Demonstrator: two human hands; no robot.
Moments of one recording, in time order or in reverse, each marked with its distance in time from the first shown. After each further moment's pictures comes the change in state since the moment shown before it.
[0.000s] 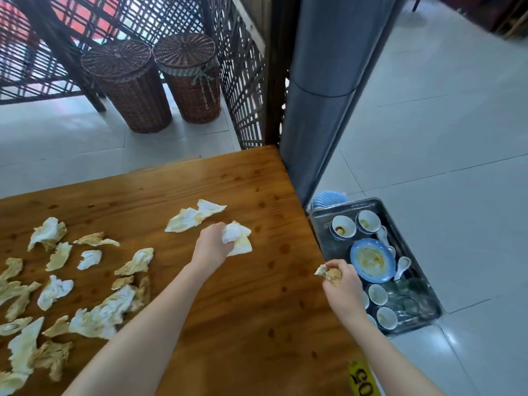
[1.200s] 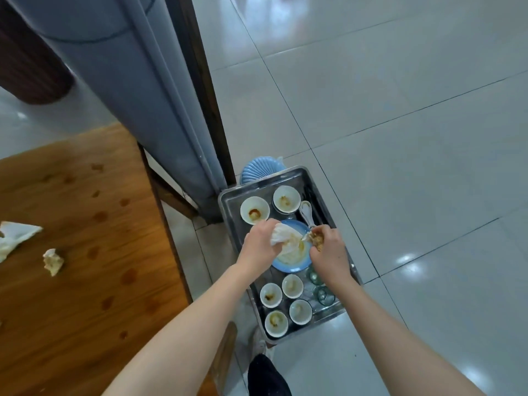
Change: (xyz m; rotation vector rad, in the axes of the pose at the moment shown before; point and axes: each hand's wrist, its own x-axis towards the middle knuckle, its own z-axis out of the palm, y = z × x) left_hand 0.014 0.280 0.305 -0.143 -0.330 0.331; right_hand 0.199 0.190 -0.151 -0.125 -0.052 0.111
